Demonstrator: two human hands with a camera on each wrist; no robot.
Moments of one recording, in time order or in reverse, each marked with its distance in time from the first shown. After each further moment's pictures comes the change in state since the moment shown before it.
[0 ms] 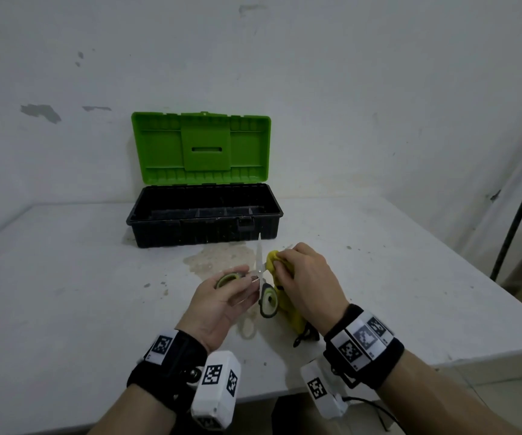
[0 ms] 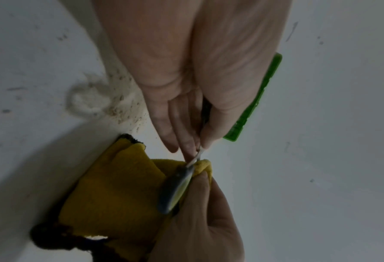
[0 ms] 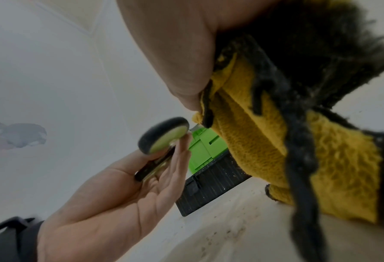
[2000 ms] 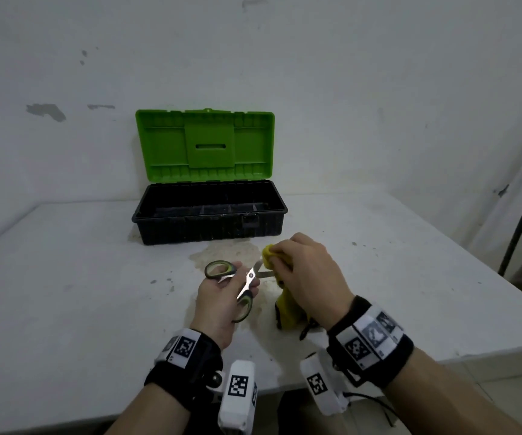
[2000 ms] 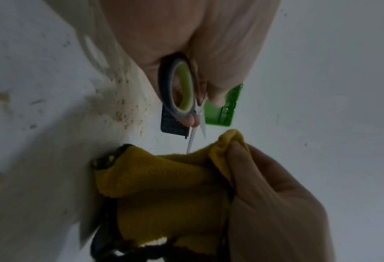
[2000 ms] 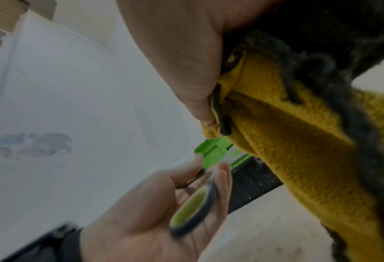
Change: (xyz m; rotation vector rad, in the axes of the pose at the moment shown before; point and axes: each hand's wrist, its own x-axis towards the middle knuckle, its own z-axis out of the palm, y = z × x) left_hand 0.003 -0.013 0.003 0.170 0.217 0.175; right_hand 0.003 -0.018 -0.011 -0.039 -0.027 -0.086
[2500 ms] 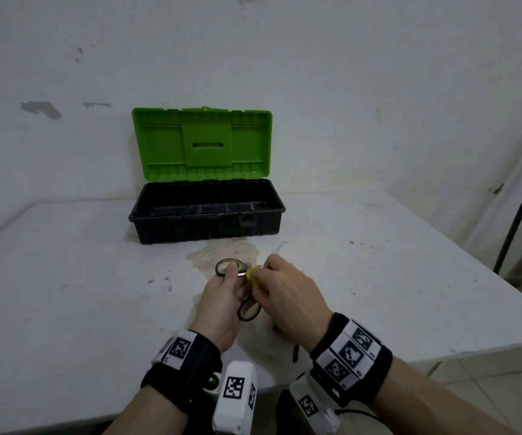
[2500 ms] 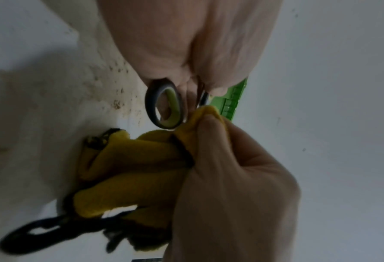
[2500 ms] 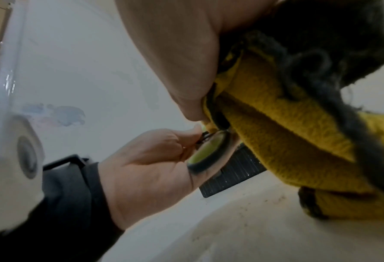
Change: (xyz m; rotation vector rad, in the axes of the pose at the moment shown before) left_hand -0.004 0.002 0.003 -0.032 -0.130 -0.115; right_hand -0.019 -0.019 0.025 -0.142 -0.143 -0.098
